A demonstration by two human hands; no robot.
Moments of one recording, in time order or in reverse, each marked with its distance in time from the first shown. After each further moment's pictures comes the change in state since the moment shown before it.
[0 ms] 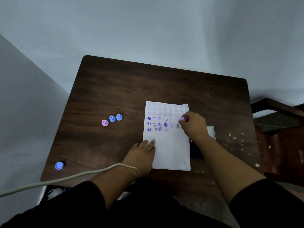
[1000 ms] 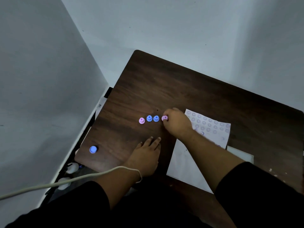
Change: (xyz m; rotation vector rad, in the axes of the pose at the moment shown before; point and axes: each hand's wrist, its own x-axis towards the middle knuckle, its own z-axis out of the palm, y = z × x) left_hand -0.046 -0.076 0.015 -0.176 0.116 -0.242; right_hand 0.018 -0.185 0.106 -0.260 -0.323 -0.451
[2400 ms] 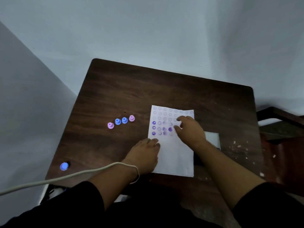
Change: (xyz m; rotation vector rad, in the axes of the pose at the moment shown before) left_hand 0.029 0.077 -0.030 -0.012 0.089 0.288; right_hand -0.119 0.131 -0.043 0.136 0.172 0.317
